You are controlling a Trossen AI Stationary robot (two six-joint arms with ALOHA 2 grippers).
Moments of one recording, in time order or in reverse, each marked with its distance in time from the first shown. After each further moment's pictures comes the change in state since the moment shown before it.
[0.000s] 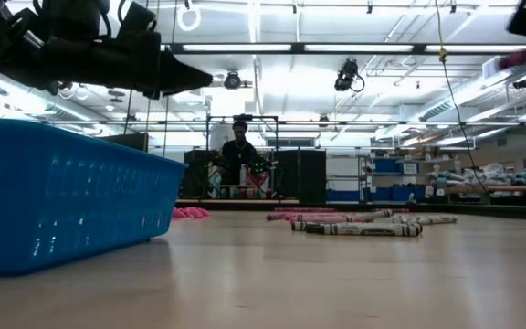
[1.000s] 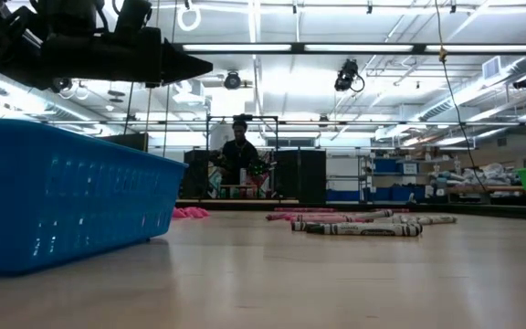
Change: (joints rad) left arm 0.000 0.000 0.000 0.077 -0.001 0.118; right arm 0.148 0.296 0.001 0.053 -0.196 0.340
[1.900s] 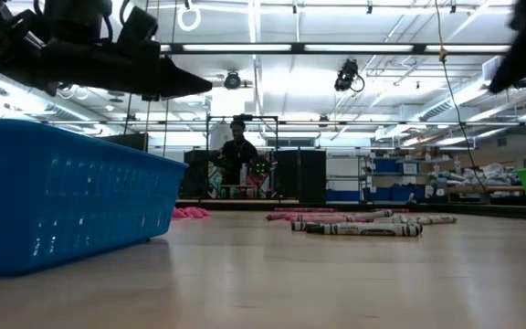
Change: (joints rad) left arm -0.001 0.000 0.000 -0.134 0.000 -0.091; right arm -0.127 -0.222 -0.001 -0.189 0.512 -0.286
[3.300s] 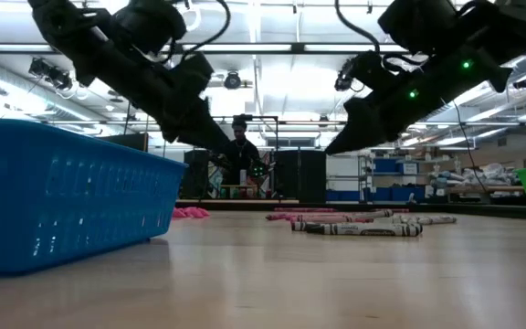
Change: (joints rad) left arm 0.004 0.238 0.320 -0.629 0.035 -0.392; right arm -0.689 -0.192 -0.637 1.314 0.037 -1.070
